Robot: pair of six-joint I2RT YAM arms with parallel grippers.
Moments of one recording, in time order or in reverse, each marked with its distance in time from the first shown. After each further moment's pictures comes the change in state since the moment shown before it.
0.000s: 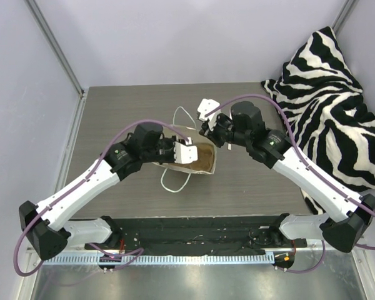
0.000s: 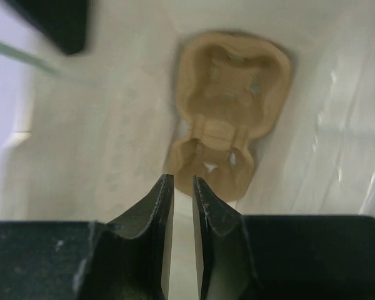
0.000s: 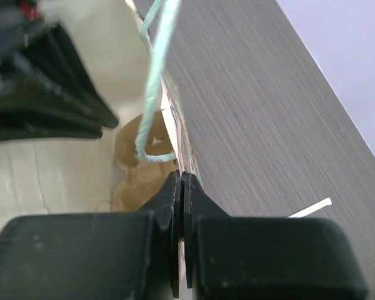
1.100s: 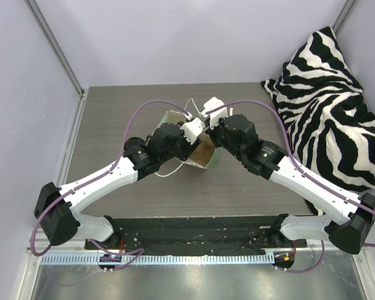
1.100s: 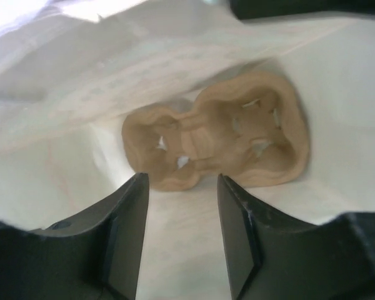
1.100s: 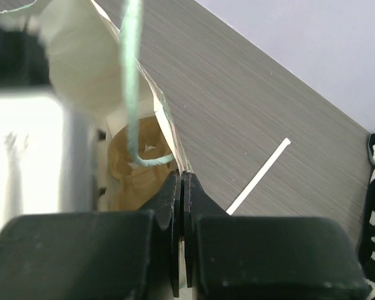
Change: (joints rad) left arm -0.062 0.153 -0.098 0.352 -0.355 -0.659; right arm 0.118 -0.045 -0.145 0.192 0.505 0.206
